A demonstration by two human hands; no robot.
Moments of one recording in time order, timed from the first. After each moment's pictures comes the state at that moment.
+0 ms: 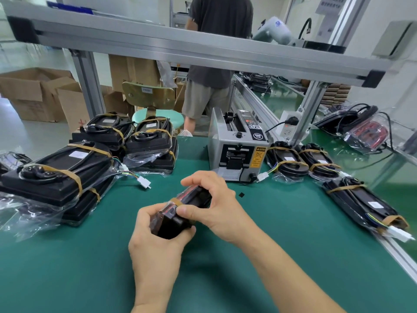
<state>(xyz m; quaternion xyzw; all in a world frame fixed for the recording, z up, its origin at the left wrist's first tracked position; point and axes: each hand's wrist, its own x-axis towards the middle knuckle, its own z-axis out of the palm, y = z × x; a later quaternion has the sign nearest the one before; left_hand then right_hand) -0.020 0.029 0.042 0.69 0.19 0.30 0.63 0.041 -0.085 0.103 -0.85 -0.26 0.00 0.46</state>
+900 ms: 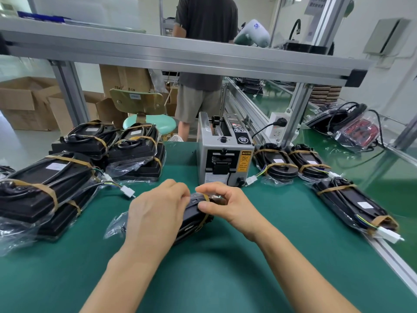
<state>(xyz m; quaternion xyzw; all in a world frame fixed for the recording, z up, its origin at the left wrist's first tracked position) 0.018 0.014 0.120 0.95 0.01 0.23 0.19 0.092 -0.145 0.081 -0.74 -0.21 0.13 0.63</state>
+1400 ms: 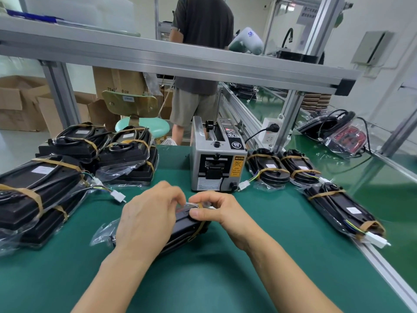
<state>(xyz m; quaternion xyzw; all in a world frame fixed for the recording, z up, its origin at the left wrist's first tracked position) 0.030 0.017 0.115 0.95 0.04 0.22 0.24 0.089 -0.143 0.081 -0.72 -0.16 0.15 0.65</state>
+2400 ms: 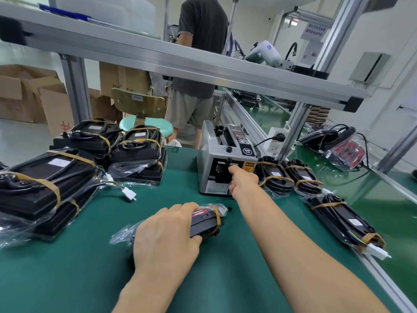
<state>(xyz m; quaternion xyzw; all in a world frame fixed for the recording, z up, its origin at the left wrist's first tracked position) 0.001 0.013 0.101 0.97 0.06 0.17 0.15 0.180 -0.113 0.108 -0.59 0.30 -0.03 0.75</state>
